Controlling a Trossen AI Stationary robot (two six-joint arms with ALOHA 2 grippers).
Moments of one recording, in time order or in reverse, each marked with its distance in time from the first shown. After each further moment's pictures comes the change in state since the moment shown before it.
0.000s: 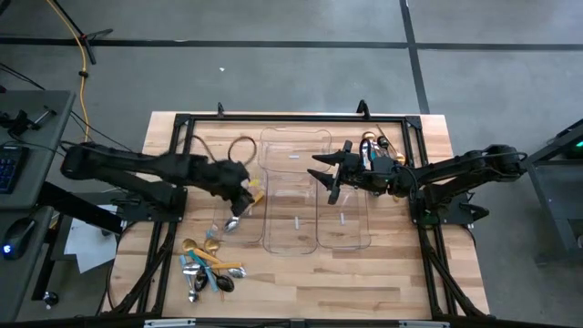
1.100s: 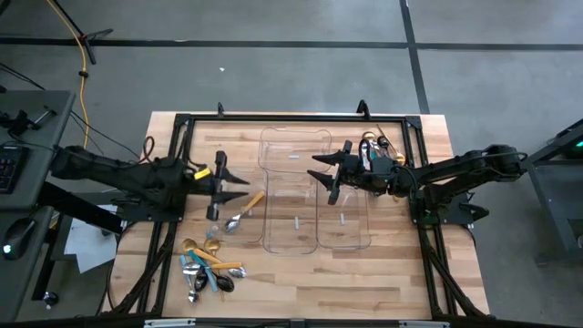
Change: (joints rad) left arm -0.113 -0.364 -0.346 0.803 -0.085 0.778; right arm 0.000 0.000 0.000 -0.014 0.000 -0.047
